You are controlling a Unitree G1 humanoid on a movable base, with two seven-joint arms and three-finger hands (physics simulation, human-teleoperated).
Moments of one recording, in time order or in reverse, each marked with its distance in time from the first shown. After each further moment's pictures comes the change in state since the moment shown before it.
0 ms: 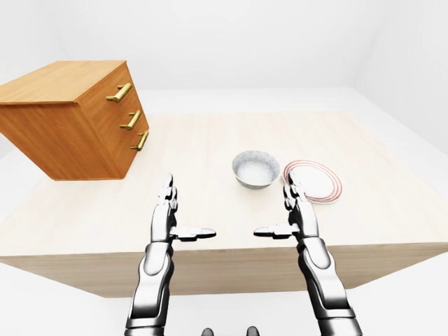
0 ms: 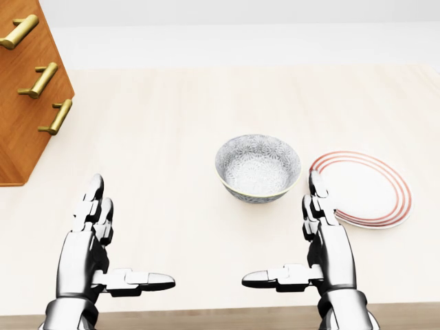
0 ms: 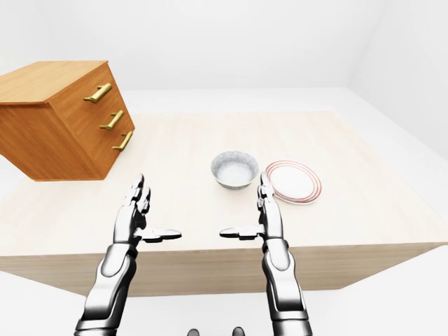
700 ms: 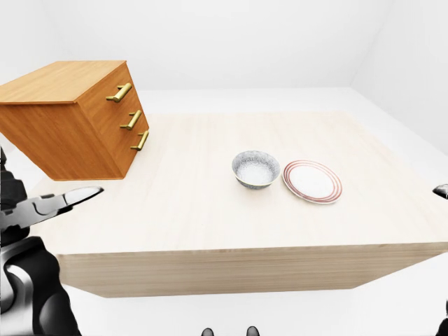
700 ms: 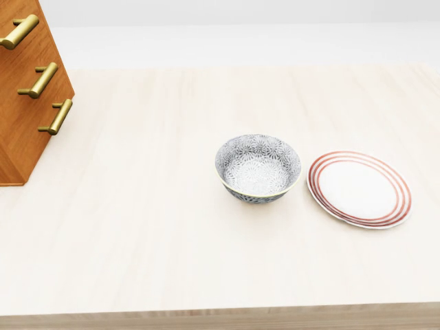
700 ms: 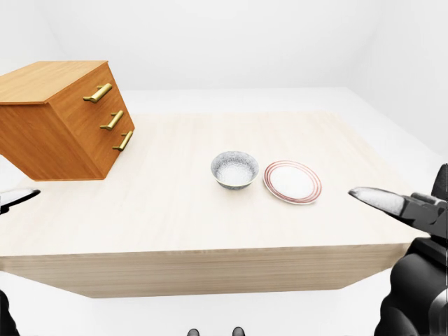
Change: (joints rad) left arm -0.093 0.225 0.541 -0.629 -0.341 0.076 0.076; right arm -0.062 -0.326 -0.578 -0.838 0.560 0.080 -0.218
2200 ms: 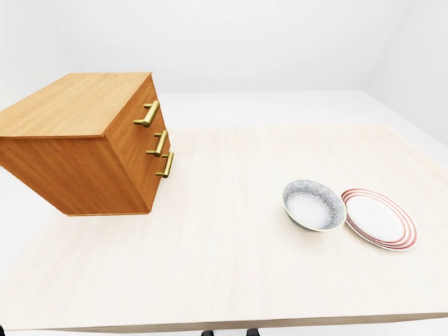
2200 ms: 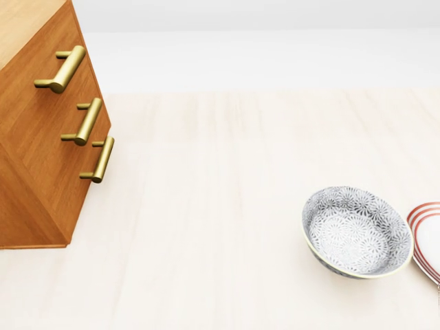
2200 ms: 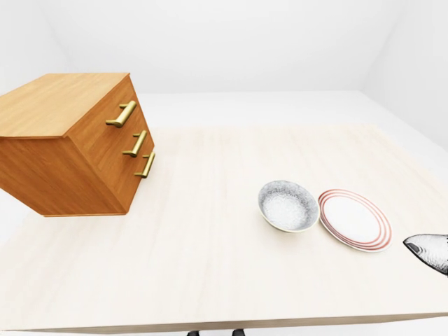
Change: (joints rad) left arm 0.001 0.179 0.279 -0.152 -0.333 0.000 0.234; right arm 0.083 -0.138 -0.292 -0.205 0.202 0.000 -0.042
